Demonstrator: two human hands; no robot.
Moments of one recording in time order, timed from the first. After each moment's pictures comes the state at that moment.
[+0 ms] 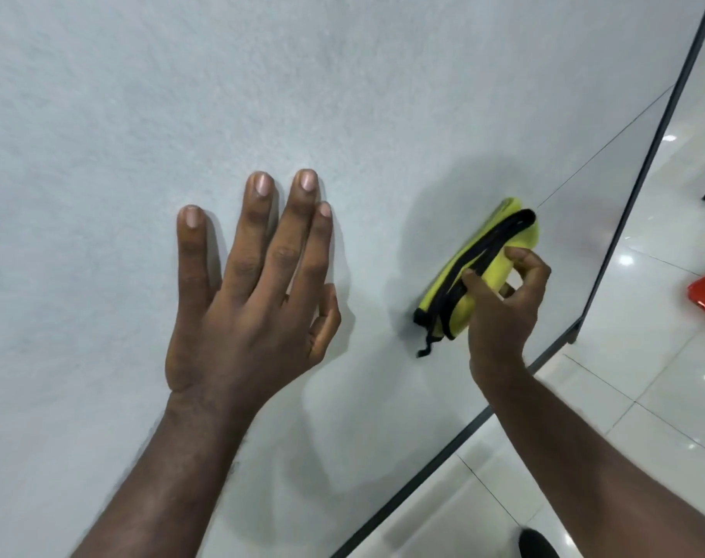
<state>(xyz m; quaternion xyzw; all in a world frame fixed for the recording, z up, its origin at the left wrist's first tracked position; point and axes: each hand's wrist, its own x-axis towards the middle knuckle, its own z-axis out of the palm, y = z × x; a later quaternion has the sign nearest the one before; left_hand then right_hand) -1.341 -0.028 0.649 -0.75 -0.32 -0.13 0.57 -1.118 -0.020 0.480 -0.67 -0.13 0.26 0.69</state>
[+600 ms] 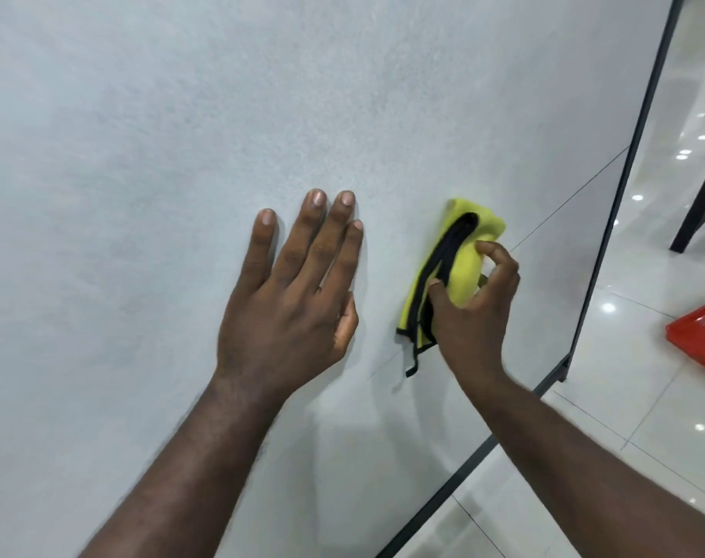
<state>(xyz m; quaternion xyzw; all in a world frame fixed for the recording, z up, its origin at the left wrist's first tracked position) -1.347 -0.034 0.662 -0.79 -0.31 -0.15 0.51 -1.153 -0.039 0.533 -0.64 -0.30 0.15 0.69</state>
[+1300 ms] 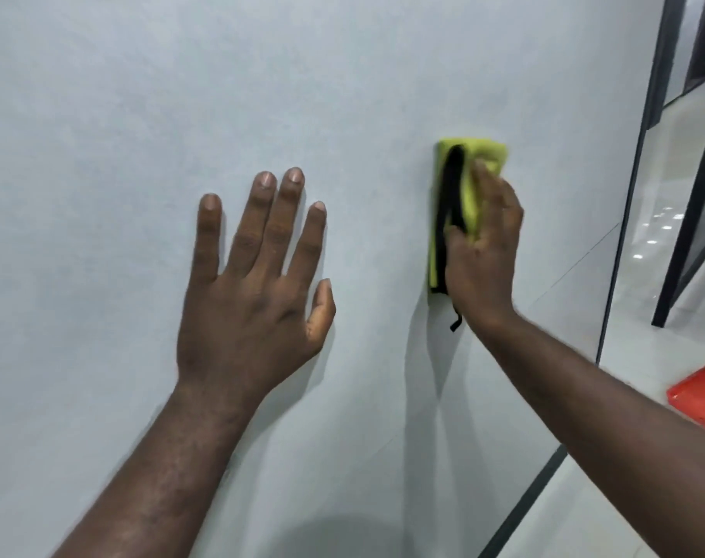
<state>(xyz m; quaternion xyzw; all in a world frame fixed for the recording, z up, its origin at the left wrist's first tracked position) -1.549 -0.104 0.759 -0.74 -0.35 -0.24 0.52 -1.292 -0.073 0.692 -0.54 -0.43 0.04 0.72</state>
